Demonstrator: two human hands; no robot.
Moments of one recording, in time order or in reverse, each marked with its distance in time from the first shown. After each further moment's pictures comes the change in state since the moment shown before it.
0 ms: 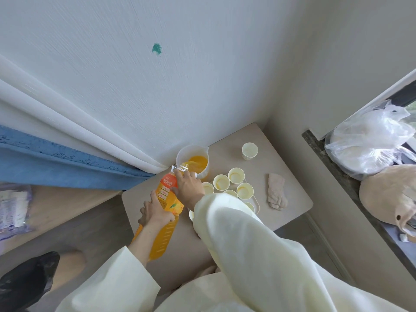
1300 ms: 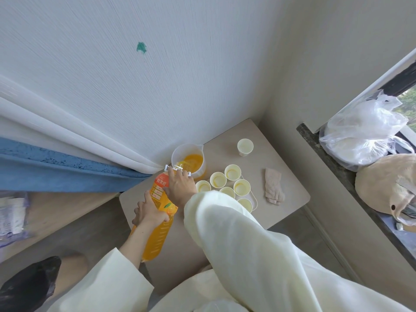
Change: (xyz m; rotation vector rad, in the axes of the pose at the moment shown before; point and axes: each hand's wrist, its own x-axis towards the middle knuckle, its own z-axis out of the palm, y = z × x) left_hand 0.001 -0.002 -0.009 0.023 -0.023 0.003; right_hand 0.002 -0.009 0.004 -0.049 0.022 0.006
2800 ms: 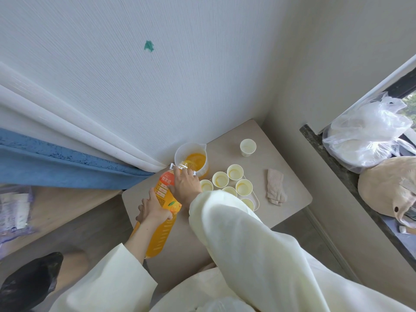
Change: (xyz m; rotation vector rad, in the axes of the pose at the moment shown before) left_hand -0.002 0.001 0.001 0.011 0.000 0.017; right_hand -0.004 0.005 -0.001 0.002 -0.012 0.017
